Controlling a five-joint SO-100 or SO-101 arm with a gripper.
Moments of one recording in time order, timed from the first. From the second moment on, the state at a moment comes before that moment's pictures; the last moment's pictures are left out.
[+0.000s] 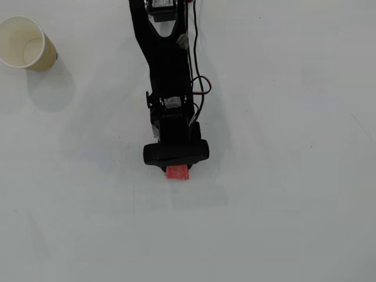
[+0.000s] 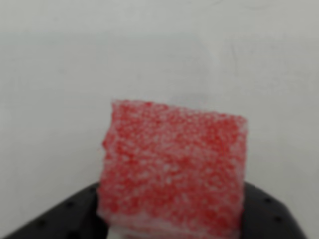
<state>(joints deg) -0.1 72.5 117.8 1.2 86.0</state>
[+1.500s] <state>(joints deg) 18.4 141.6 146.7 3.7 86.0</state>
